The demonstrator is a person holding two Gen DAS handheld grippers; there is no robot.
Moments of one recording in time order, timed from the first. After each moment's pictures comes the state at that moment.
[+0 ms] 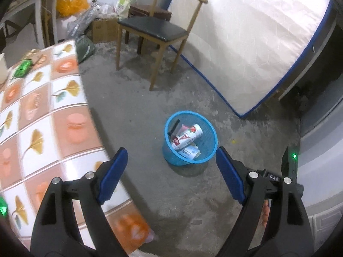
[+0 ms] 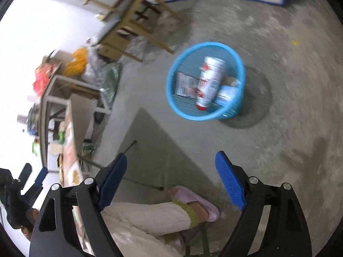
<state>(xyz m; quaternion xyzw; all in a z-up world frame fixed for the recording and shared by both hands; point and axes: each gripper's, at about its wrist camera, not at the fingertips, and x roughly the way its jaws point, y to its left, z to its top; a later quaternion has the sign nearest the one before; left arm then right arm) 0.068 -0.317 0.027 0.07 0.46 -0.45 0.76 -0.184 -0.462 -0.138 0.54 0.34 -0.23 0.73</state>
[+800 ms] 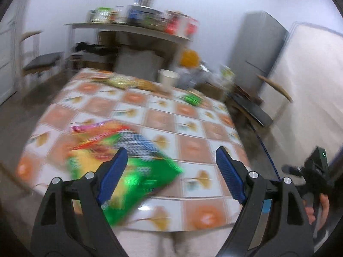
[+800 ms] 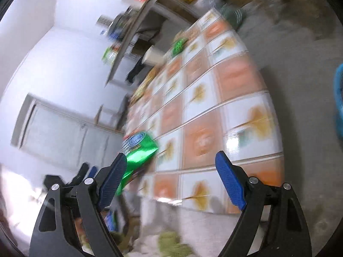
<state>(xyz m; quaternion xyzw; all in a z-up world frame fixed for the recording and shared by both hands) 0.068 0.072 0.076 -0.11 0.32 -0.15 0.93 0.037 -0.248 -0.026 0.45 0.40 0.14 0.79</state>
